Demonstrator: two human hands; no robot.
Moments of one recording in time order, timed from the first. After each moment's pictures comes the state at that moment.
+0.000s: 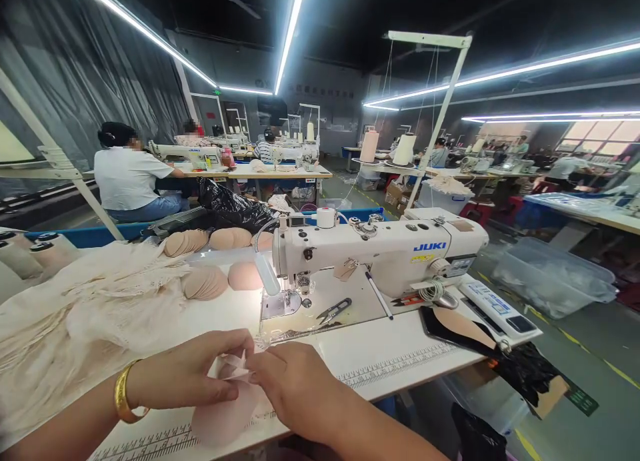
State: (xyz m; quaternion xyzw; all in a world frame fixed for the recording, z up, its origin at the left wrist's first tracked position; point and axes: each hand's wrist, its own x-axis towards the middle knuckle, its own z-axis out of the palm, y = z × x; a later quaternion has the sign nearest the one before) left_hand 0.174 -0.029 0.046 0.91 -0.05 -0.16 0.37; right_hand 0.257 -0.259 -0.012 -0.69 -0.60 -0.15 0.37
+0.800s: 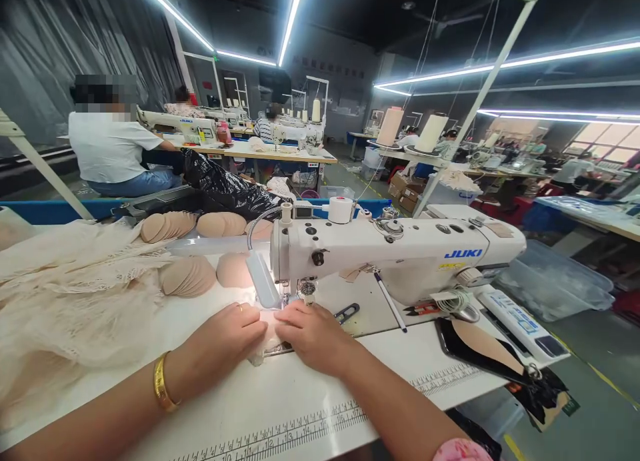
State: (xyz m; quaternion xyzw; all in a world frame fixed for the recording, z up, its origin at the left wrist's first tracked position) left_hand 0.250 -0.017 -0.041 0.95 -0.23 0.20 -0.02; right_hand 0.373 -0.235 -0.067 -0.69 -0.67 -0.19 0.22
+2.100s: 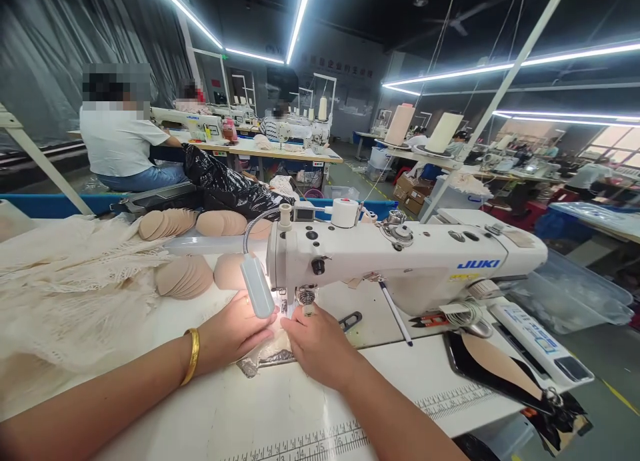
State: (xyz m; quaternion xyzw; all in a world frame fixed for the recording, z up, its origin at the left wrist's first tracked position) left_hand 0.282 -0.007 -0.054 0.95 -0.26 0.19 0.07; right_hand 0.372 -0.238 -0.071 -0.78 -0.59 -0.13 0.19
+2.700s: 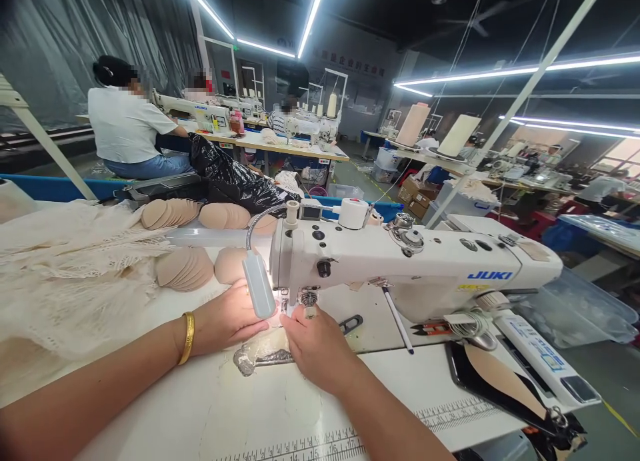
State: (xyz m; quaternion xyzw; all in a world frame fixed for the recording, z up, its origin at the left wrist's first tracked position) left_hand 0.291 0.009 -0.047 0.93 -0.30 0.20 0.06; right_hand 0.371 -0.238 -0.067 -0.78 -0.58 -0.10 0.20
